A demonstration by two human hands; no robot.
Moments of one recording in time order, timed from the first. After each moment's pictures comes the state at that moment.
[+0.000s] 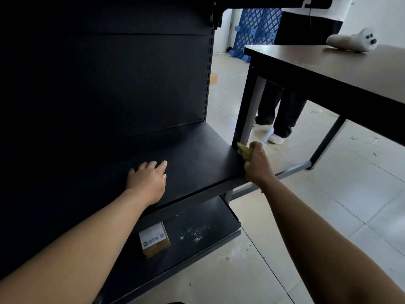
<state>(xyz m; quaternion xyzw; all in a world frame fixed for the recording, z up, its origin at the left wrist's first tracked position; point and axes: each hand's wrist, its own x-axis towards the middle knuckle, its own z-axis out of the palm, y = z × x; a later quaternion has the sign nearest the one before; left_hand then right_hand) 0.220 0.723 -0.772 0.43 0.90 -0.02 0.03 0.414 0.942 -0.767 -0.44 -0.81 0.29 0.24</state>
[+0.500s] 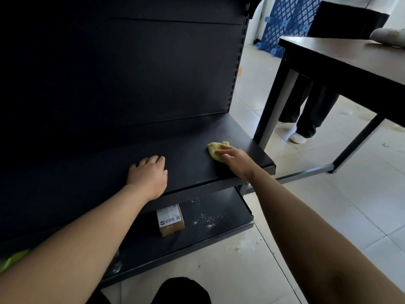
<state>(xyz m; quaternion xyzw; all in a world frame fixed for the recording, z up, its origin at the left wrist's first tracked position) 0.218 0.665 -0.775 0.37 0.93 0.01 0.05 0.345 0.890 -0.772 -0.27 -0.88 0.37 0.09</state>
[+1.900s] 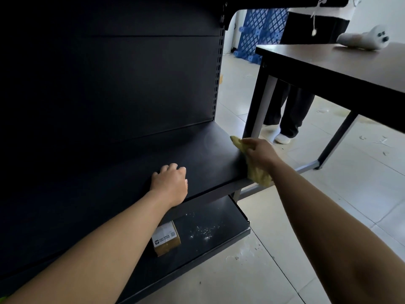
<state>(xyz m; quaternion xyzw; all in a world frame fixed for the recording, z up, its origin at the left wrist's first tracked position) 0.245 0.721 -0.765 0.45 0.89 0.02 0.05 0.388 0.937 -0.737 -0.41 -0.83 0.33 0.18</state>
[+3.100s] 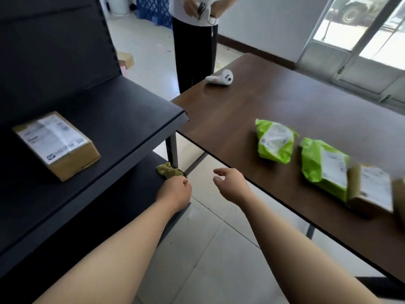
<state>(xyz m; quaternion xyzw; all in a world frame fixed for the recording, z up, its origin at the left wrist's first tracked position) 0.402 0.728 -0.443 0.50 0.79 0.16 0.32 0.562 0.786 -0.432 -0.60 -0.71 0.35 0.10</state>
